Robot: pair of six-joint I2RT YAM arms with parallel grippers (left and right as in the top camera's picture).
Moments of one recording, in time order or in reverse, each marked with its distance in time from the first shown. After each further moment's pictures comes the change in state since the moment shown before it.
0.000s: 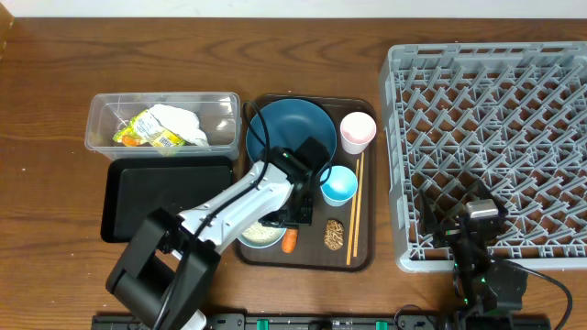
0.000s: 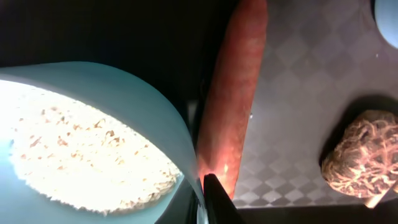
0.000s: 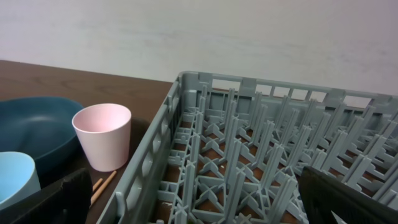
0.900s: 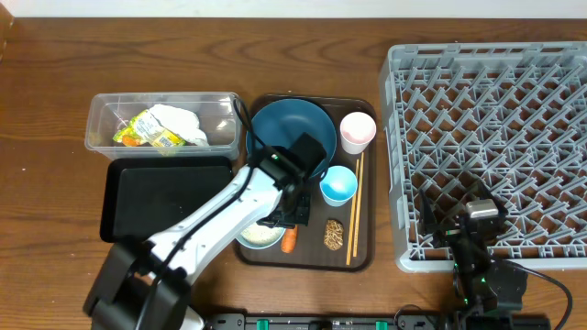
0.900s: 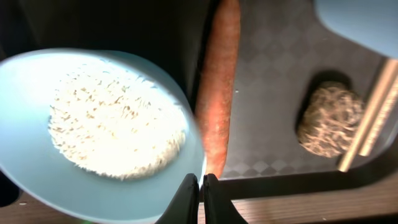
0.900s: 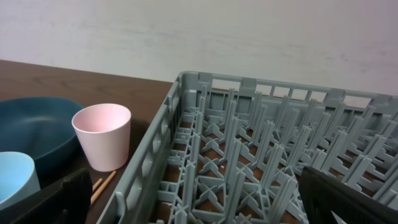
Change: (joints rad) left arm 0.000 -0.132 0.011 -0.057 -0.002 0.027; right arm 0.000 0.000 0.000 0.000 0.000 0.000
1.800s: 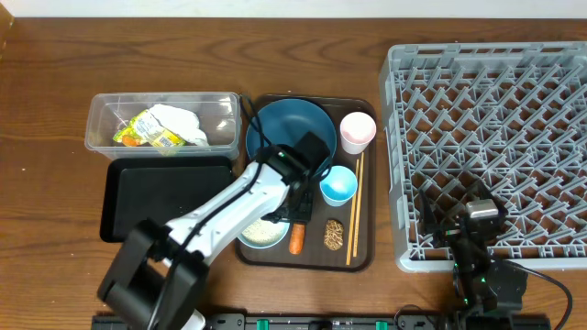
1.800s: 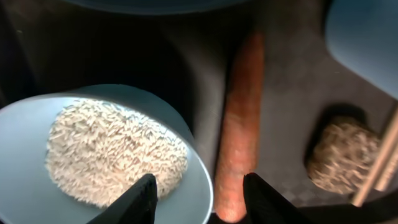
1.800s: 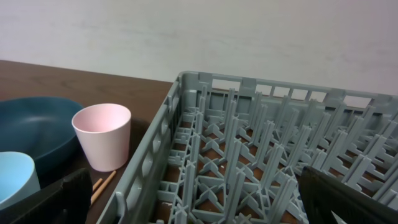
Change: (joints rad) left arm 0.000 0.090 0.000 0.075 -0.045 0.003; right arm 0.000 0.000 0.000 0.000 0.000 0.000
